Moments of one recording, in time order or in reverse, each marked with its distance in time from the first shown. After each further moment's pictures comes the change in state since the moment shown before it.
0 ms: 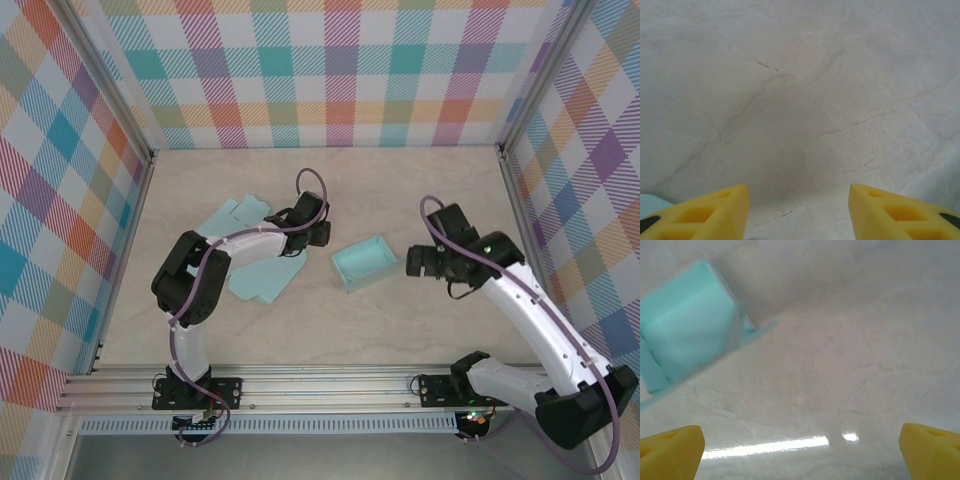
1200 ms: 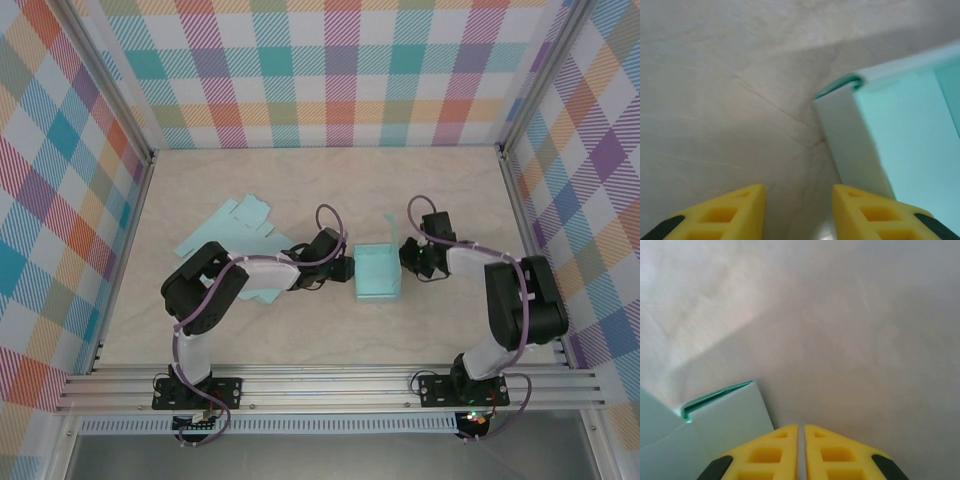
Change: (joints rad) left arm -0.198 -0.008 -0.225 0.279 0.190 -0.189; right arm -0.285 0.574 -0.310 1.032 -0.538 0.149
